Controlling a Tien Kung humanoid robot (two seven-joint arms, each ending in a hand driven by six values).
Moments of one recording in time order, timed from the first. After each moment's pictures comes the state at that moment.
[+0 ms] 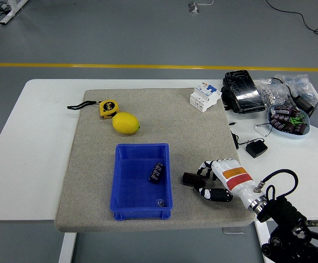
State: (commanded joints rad) left arm -0.15 0.10 -0.53 -0.25 0.68 0.34 0.26; right arm 0.46 -0.29 0.43 1.08 -1.84 -0.61 0.07
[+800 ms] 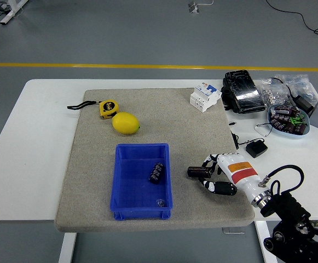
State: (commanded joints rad) left arm -0.15 0.10 -0.53 -0.25 0.69 0.34 0.26; right arm 0.46 -0.30 0.47 1.07 -1.83 -0.61 0.06
